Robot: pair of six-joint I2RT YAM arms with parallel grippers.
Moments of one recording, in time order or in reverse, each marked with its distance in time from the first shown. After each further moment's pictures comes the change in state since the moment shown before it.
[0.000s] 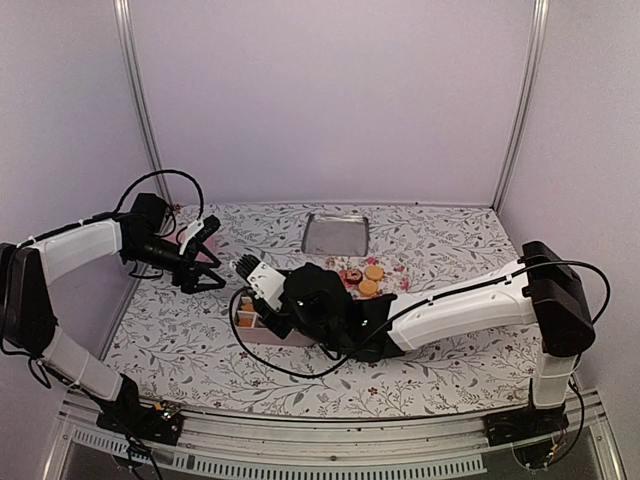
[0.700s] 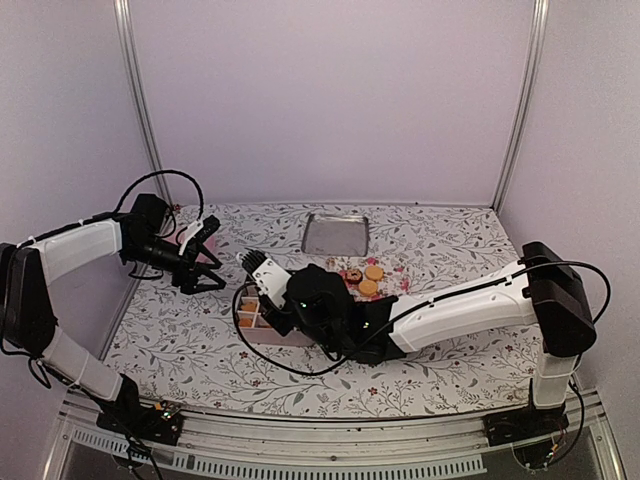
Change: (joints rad) left arm 0.000 0.000 0.000 -0.015 0.025 0.006; right arm 0.002 -0.005 -0.023 0.040 0.072 0.026
